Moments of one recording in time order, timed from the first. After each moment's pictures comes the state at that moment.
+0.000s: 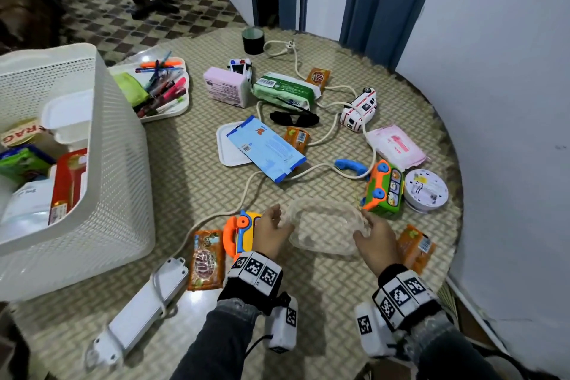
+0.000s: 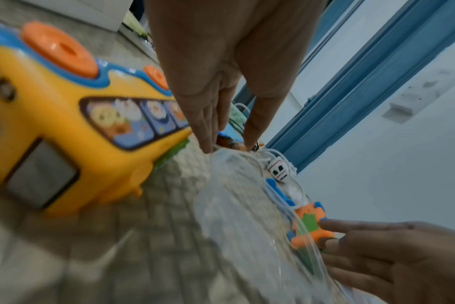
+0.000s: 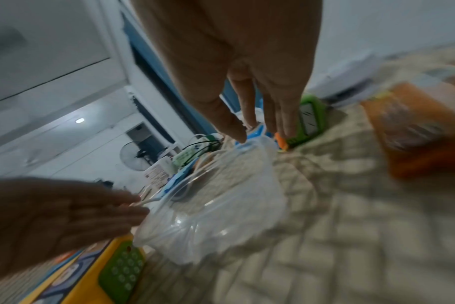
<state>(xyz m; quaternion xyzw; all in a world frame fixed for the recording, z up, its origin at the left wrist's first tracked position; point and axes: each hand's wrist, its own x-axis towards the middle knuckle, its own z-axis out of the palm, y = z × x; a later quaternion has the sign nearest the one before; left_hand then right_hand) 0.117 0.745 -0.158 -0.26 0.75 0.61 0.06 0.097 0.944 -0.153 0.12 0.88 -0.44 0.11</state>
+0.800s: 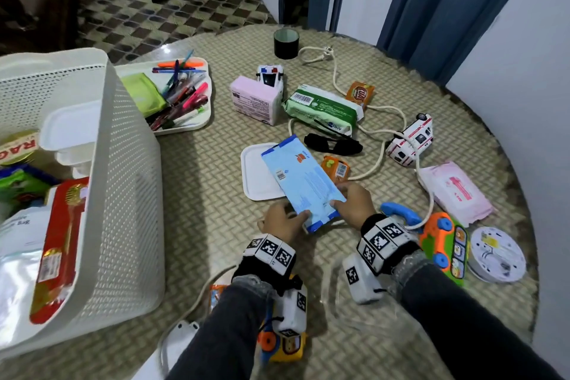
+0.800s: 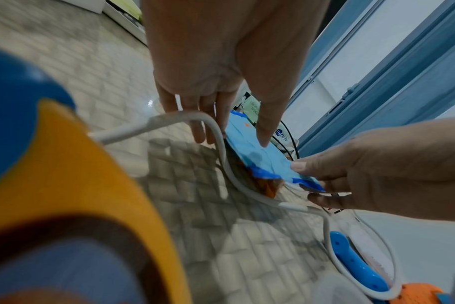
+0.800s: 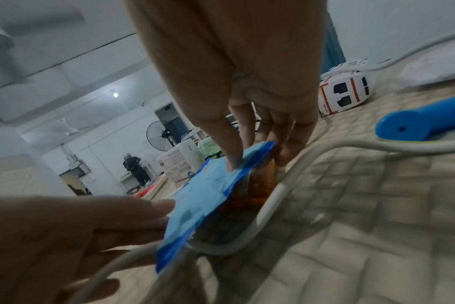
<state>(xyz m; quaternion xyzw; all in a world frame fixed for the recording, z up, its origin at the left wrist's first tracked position) -0.008 0.666 -0.178 -0.28 0.79 0.55 0.07 -0.075 0.807 -0.140 -0.01 0.92 -0.34 0.20</state>
